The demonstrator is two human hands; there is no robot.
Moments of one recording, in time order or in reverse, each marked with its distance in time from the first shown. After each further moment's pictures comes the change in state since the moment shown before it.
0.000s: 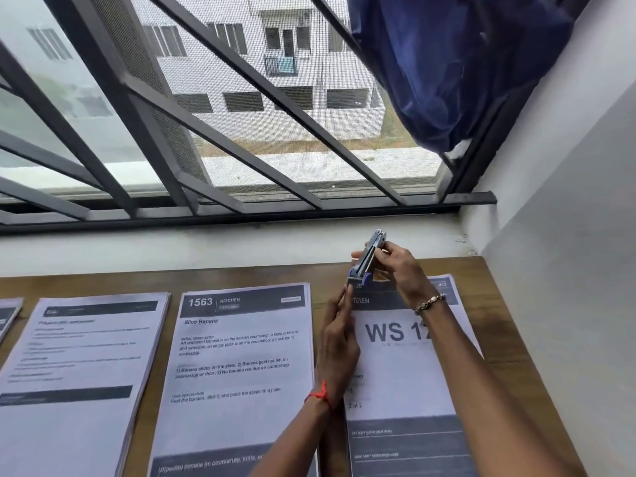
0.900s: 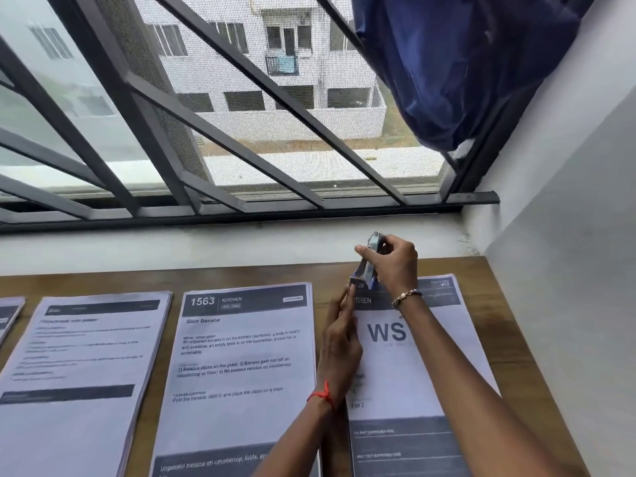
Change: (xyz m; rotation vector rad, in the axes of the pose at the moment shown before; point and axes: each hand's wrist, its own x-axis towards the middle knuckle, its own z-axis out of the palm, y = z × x) left_hand 0.001 0.003 -0.001 -0.015 0.008 0.000; right_hand 0.011 0.000 0.026 -0.551 0.536 -0.225
